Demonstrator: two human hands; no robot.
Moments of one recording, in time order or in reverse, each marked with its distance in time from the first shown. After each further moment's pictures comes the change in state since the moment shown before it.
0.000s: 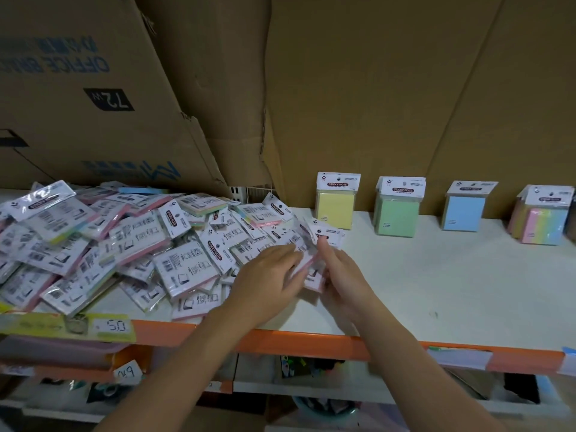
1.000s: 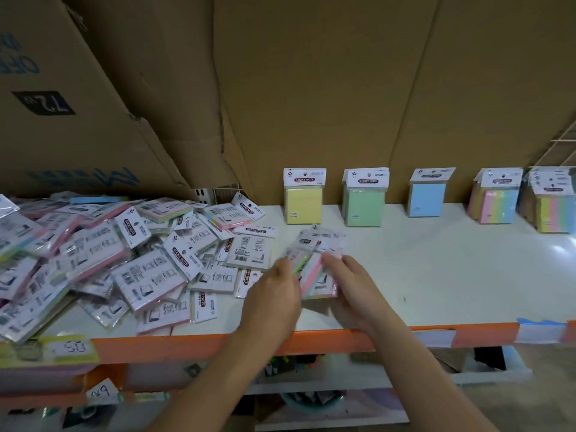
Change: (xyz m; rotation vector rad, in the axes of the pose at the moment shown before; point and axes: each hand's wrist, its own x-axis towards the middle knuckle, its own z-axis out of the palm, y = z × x) left_hand 0.004 0.061 0.035 -0.006 0.024 -0.177; right_hand -0.038 -0.011 -0.047 0.116 0.167 0.011
